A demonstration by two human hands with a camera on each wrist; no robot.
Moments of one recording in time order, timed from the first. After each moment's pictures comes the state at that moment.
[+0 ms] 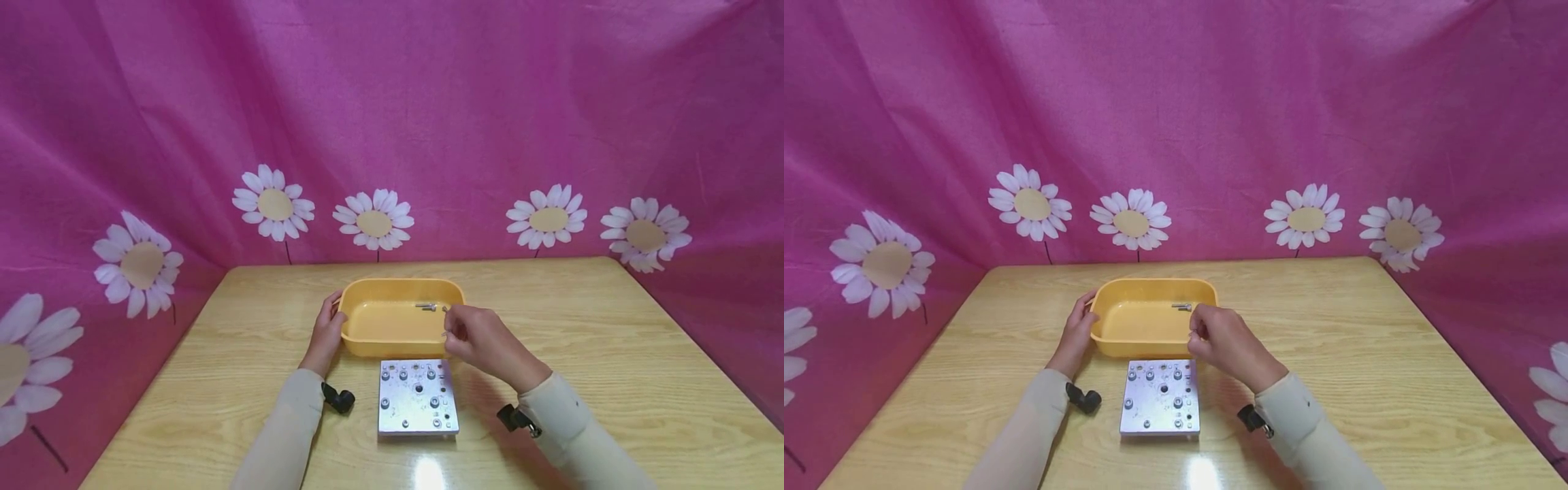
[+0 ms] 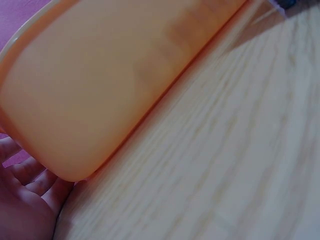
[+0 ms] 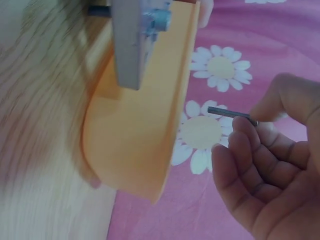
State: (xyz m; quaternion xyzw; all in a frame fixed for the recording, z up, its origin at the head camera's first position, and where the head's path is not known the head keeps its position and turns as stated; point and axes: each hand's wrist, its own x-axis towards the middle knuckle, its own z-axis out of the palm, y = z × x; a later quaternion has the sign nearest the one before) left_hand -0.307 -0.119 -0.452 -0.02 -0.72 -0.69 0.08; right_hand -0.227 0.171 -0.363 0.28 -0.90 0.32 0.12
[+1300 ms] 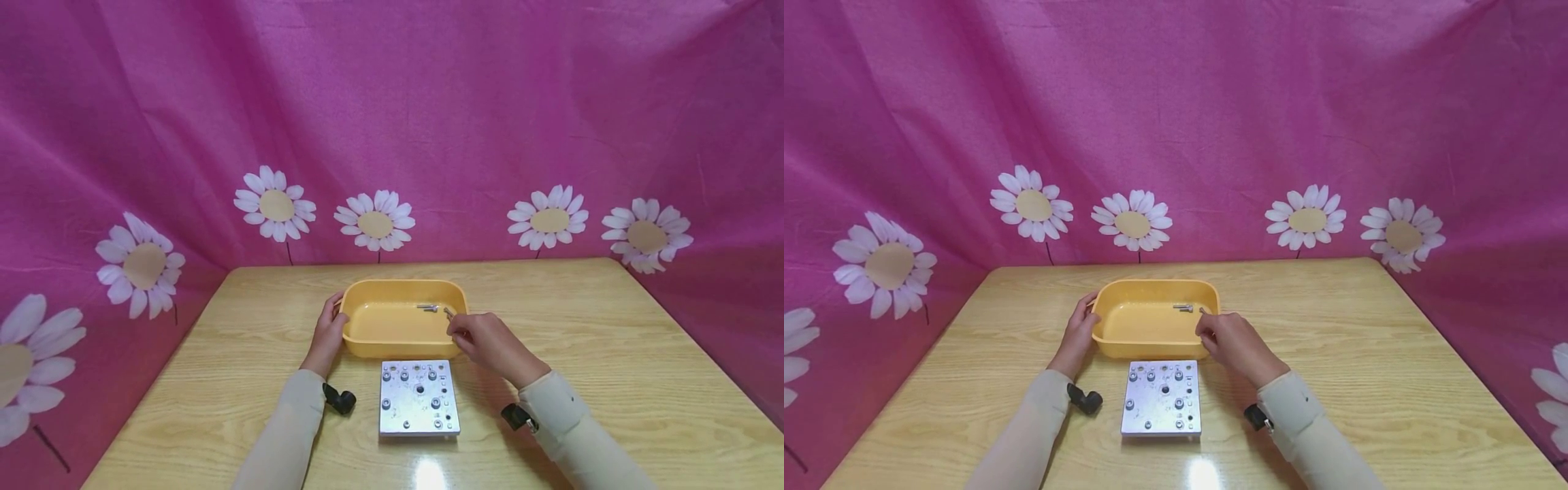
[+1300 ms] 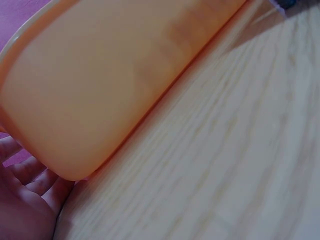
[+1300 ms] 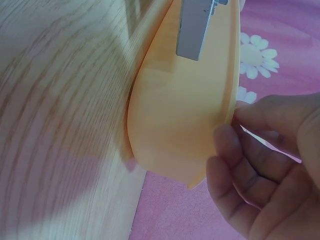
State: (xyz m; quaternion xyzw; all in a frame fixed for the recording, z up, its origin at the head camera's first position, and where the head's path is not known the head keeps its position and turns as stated) left_hand -0.300 -0.120 -0.439 -0.02 -0.71 -0.70 0.06; right_hand -0.246 0.180 -0.388 0.29 -0.92 0.24 0.13
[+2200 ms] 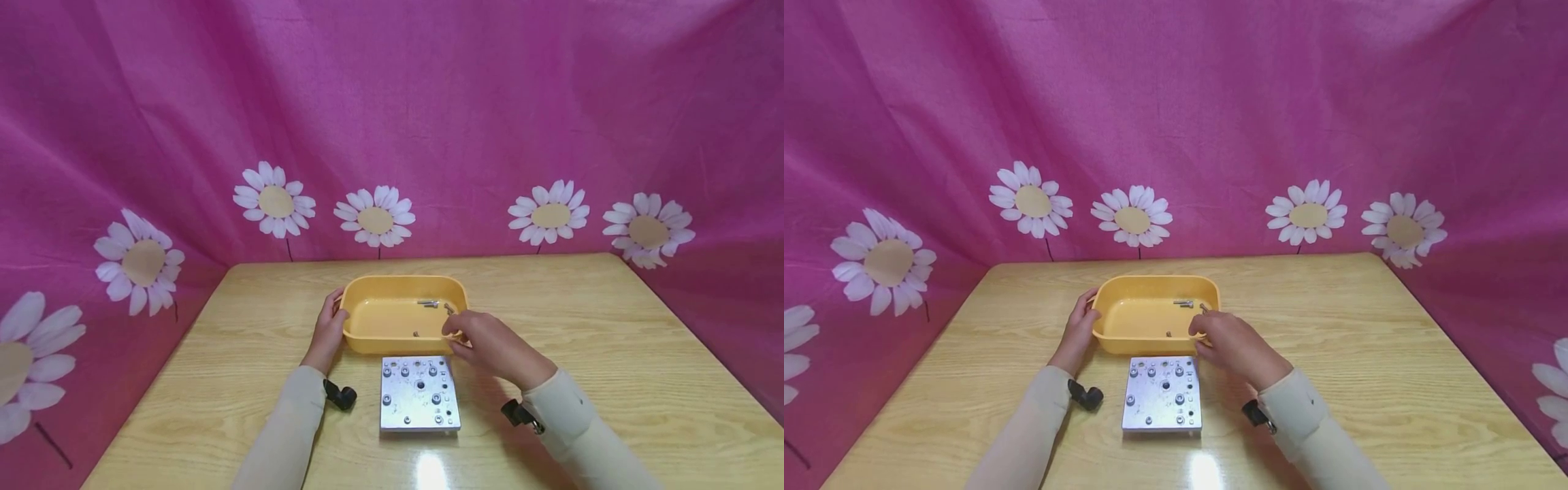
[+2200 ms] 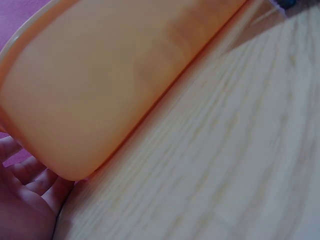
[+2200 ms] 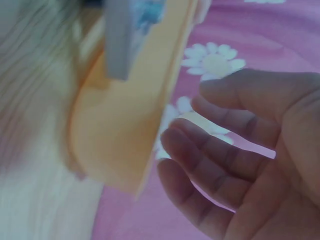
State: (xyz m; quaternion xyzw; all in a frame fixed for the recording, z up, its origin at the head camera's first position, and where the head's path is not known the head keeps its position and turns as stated) left_hand -0.308 -0.121 -0.454 -0.01 -0.71 -0.70 0.06; right_hand -0.225 0.172 -0.364 0.30 -0.93 0.22 0.04
